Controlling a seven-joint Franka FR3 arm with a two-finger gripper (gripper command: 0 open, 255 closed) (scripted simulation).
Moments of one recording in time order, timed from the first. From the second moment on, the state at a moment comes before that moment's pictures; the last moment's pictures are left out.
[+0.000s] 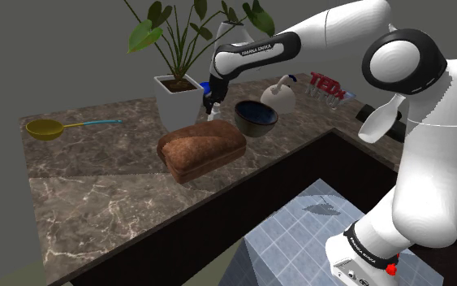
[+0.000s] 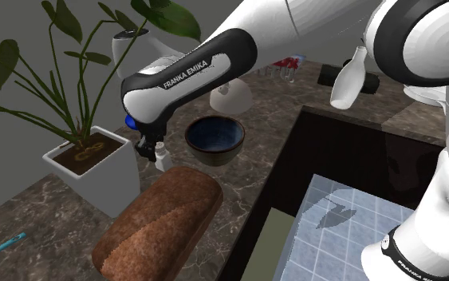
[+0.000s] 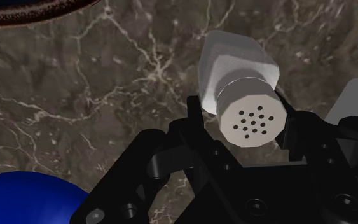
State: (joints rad) arm 0.06 0.50 0.09 -1.61 -0.08 2.21 -0.11
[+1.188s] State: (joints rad) arm 0.06 0.43 0.10 -1.48 -0.07 2.01 -0.12
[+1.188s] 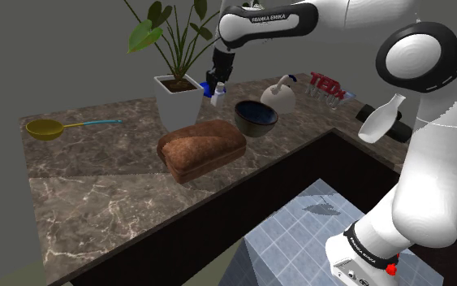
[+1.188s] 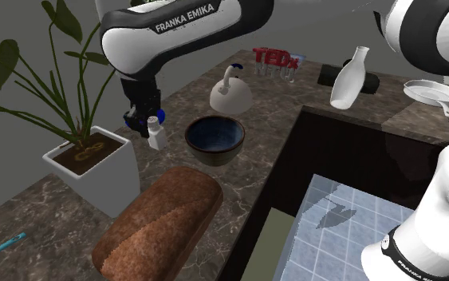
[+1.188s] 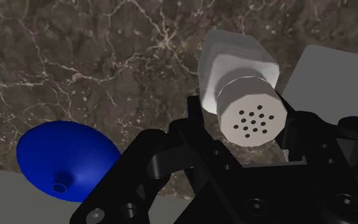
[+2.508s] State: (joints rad) arm 0.00 0.24 0.08 -1.54 -0.04 1.88 -0.21
